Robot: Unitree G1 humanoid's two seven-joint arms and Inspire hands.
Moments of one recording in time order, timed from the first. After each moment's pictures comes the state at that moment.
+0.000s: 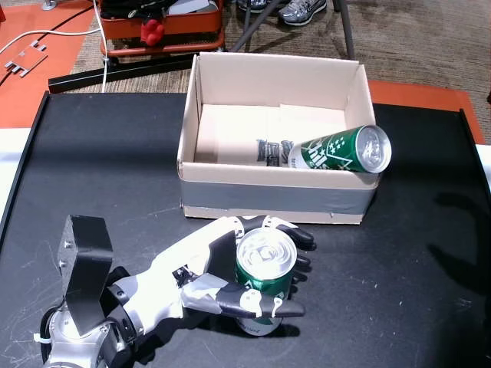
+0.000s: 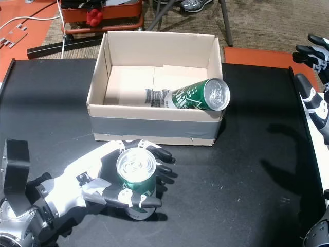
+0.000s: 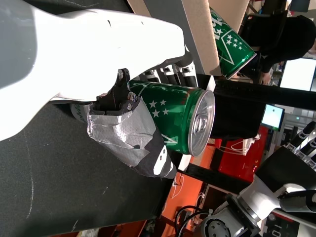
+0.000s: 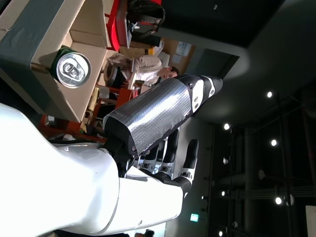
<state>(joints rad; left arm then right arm) -0.61 0.05 0.15 1.30 -0.07 -0.59 -0.92 -0.47 -0.27 -0.46 0.97 0.52 -0.96 0.82</state>
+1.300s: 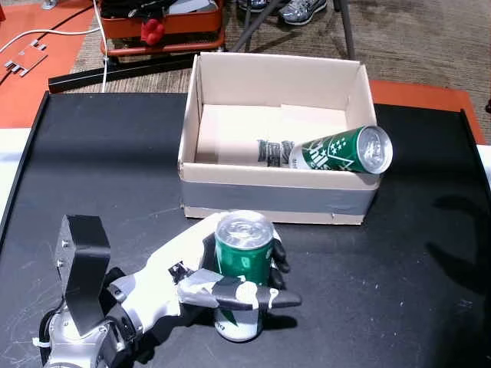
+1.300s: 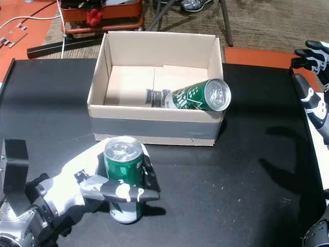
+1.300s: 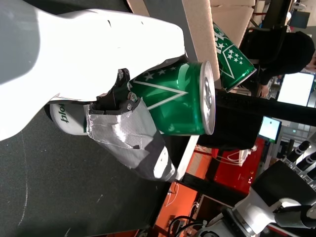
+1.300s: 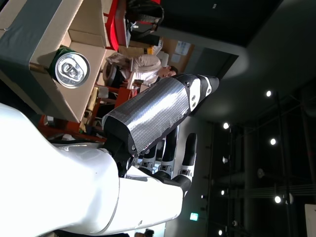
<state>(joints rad) -0.61 0.04 0.18 1.31 -0.08 -0.55 -0.88 -0.47 -0.27 -0.46 0.97 0.52 -0.97 0.82</state>
